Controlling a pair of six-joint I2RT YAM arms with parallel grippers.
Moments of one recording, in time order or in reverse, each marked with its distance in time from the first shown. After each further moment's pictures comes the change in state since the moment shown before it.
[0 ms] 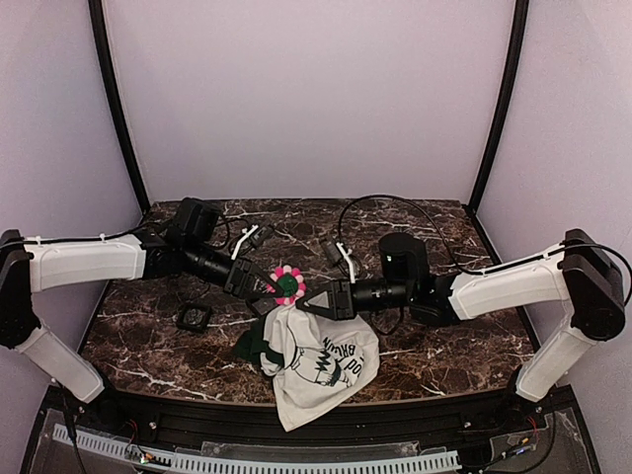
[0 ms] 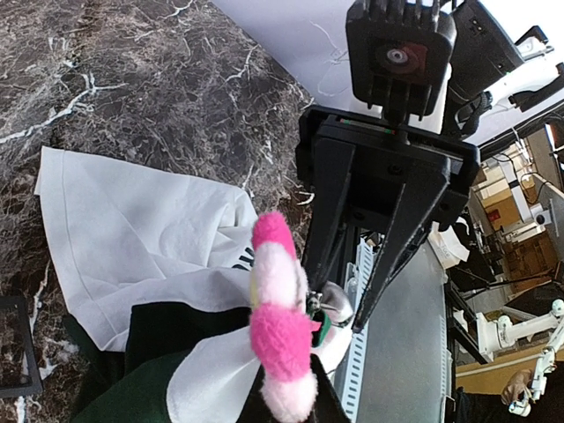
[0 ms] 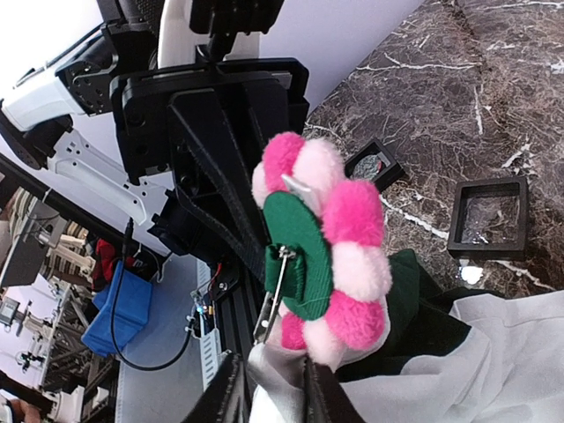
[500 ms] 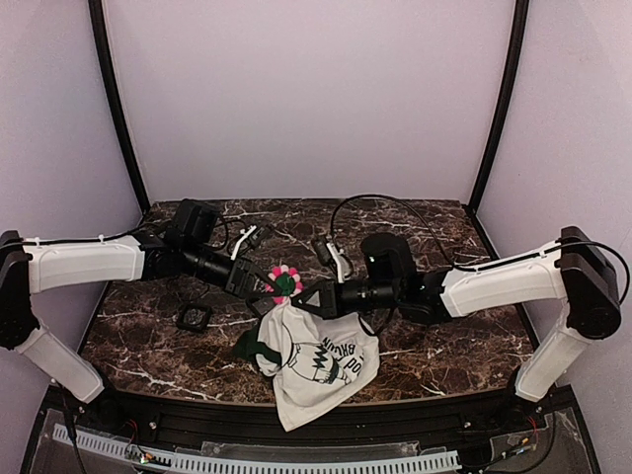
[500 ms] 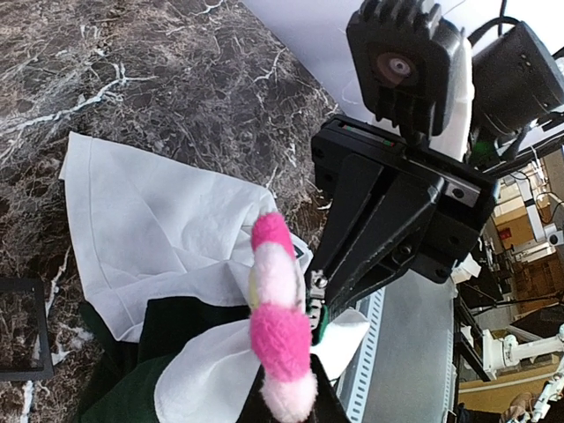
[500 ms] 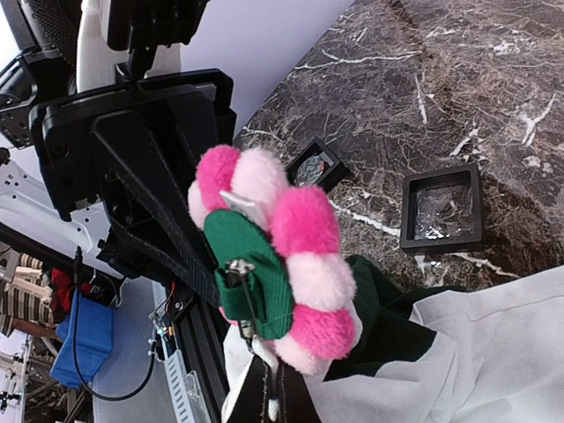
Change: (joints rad) left arm 0.000 -0.010 -0.016 0.000 -0.066 -0.042; right arm 0.045 0.032 0.077 -0.143 0.199 0.000
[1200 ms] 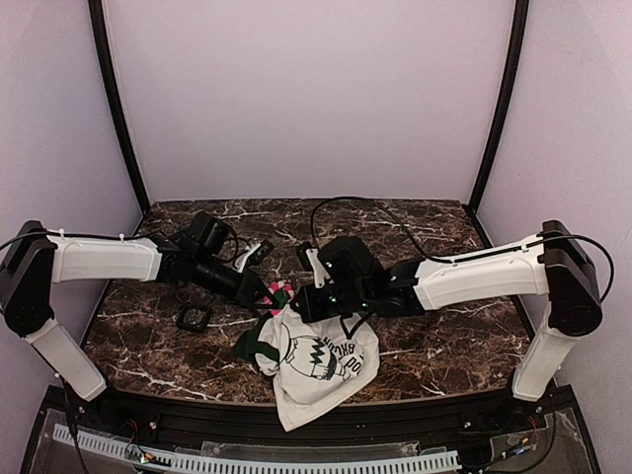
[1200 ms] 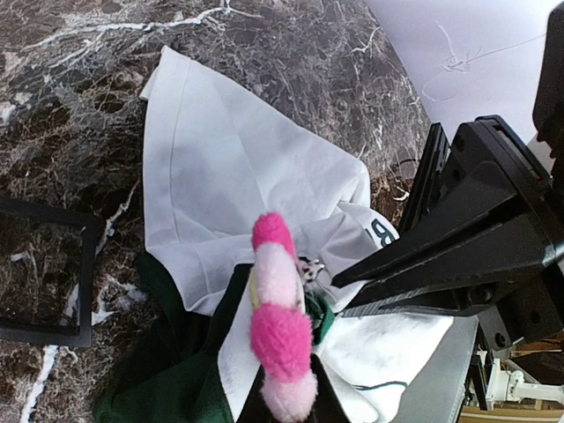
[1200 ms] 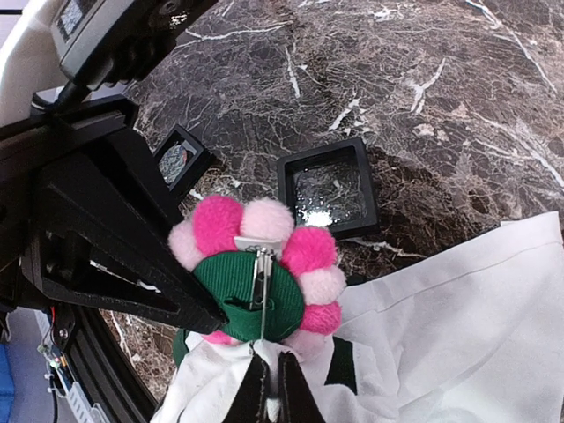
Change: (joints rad) left arm 0.006 0.112 0.005 -0.068 -0.141 -0.041; right arm 0.096 0.125 0.249 -0.410 0.408 -0.048
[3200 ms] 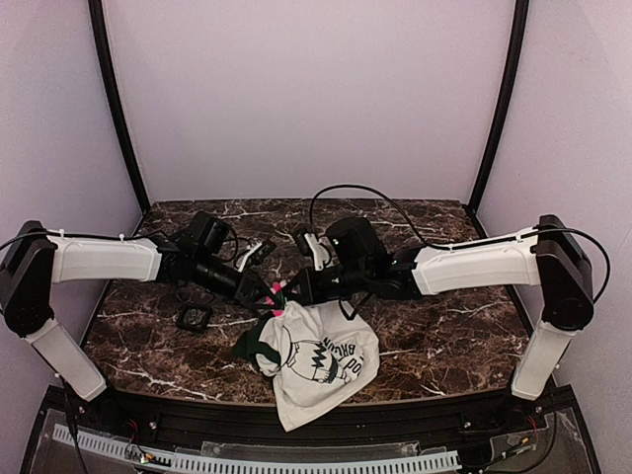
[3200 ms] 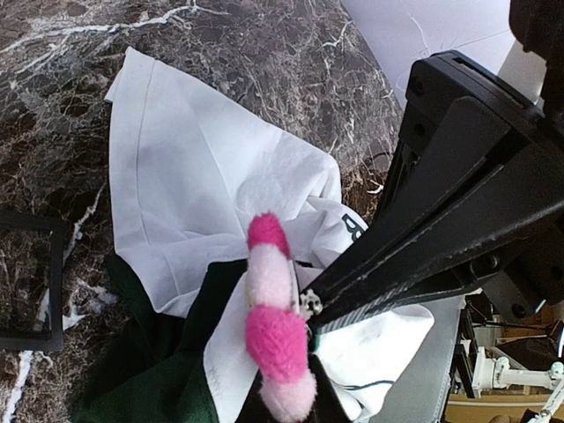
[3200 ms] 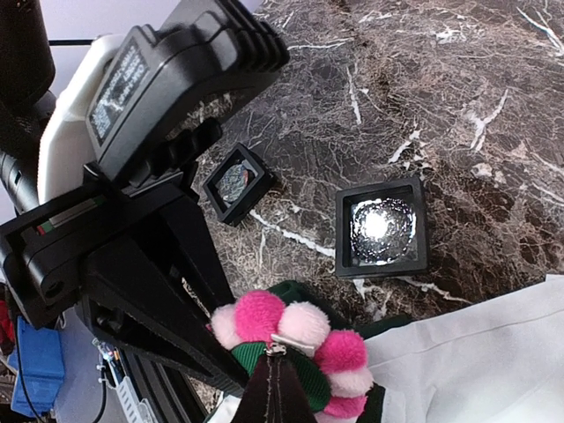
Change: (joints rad) left arm -0.002 0.000 -0.001 0.020 0.076 -0.008; right arm -0.089 0.034 0.048 0.074 -0.264 -0.009
